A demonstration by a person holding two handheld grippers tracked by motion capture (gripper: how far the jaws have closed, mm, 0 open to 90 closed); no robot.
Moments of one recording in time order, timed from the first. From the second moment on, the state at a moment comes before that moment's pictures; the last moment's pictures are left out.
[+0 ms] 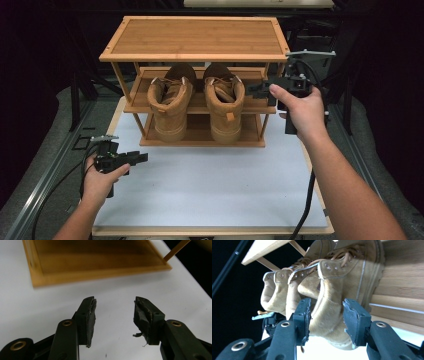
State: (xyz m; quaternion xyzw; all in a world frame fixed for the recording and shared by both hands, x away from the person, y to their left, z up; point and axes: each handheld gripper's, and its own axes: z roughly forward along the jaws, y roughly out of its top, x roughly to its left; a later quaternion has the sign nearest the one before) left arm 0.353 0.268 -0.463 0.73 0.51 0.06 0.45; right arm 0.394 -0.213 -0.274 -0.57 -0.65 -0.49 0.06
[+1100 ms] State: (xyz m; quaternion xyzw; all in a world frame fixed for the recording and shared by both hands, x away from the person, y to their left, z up) left arm 0.433 0.226 -0.402 0.66 0.52 0.10 0.53; right arm 0.437 -0.203 -0.402 -0.59 -0.61 -0.53 0.06
